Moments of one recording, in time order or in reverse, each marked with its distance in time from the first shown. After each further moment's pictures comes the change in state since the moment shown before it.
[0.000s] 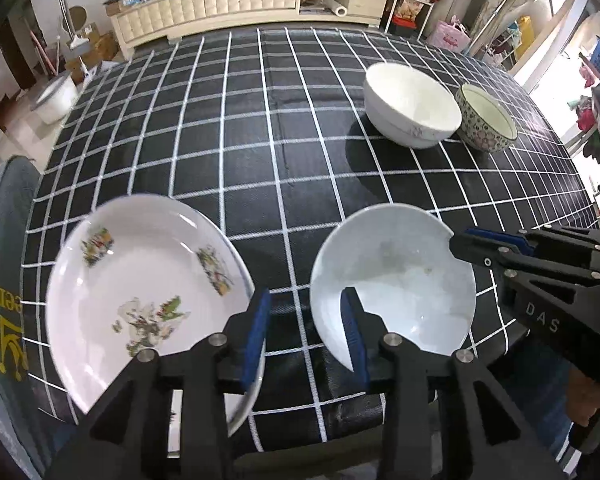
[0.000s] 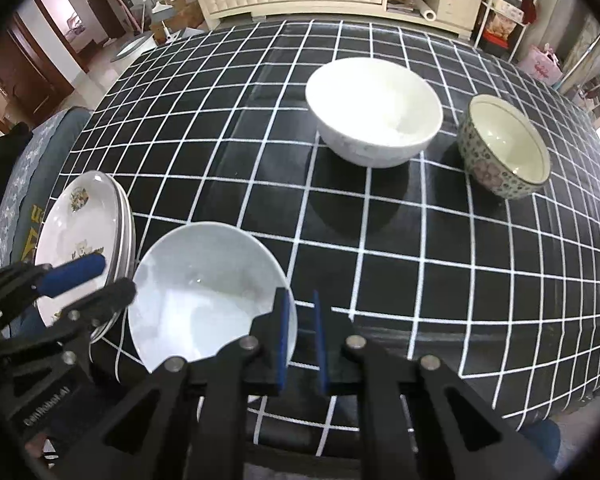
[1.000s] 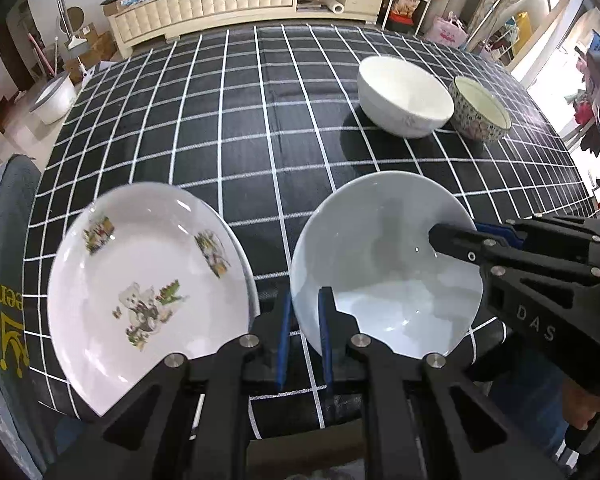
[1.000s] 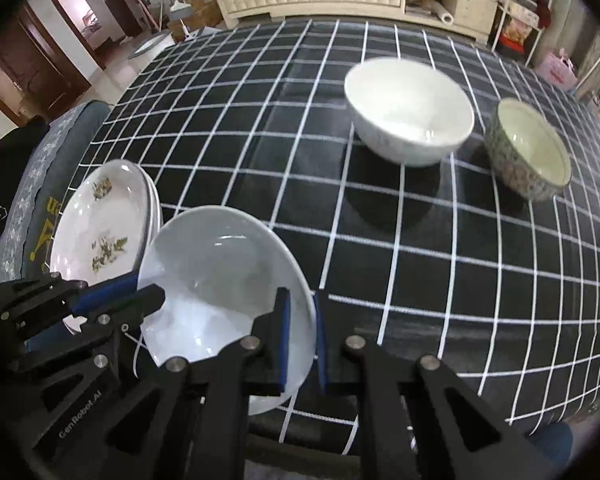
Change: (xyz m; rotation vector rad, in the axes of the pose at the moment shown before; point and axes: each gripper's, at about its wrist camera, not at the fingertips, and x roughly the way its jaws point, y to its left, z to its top) left arm 0.002 -0.004 -0.012 0.007 0.024 -0.007; right arm 0.006 0.016 -0.006 -0.024 0.004 0.066
